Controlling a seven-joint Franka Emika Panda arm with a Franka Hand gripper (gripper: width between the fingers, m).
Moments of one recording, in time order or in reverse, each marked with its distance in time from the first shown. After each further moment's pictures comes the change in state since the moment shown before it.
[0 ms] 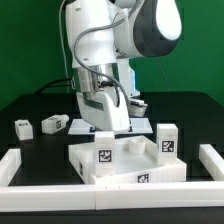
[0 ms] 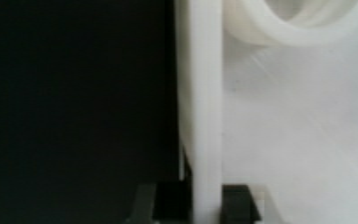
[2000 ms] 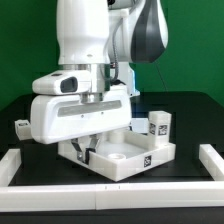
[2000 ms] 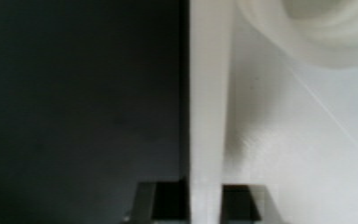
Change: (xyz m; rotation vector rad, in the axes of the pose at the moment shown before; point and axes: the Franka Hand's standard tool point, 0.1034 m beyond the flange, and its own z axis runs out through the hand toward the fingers) arm 0.069 -0.063 -0.006 -0.122 0.060 -2.028
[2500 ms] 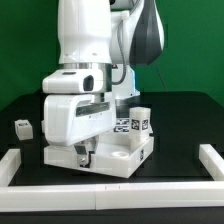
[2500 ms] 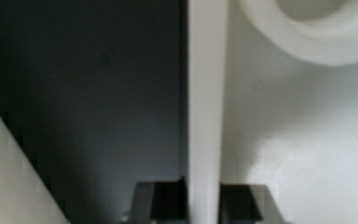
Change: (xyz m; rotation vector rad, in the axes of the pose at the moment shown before) arm 0.016 0.007 -0.001 -0.041 -0.003 -0.434
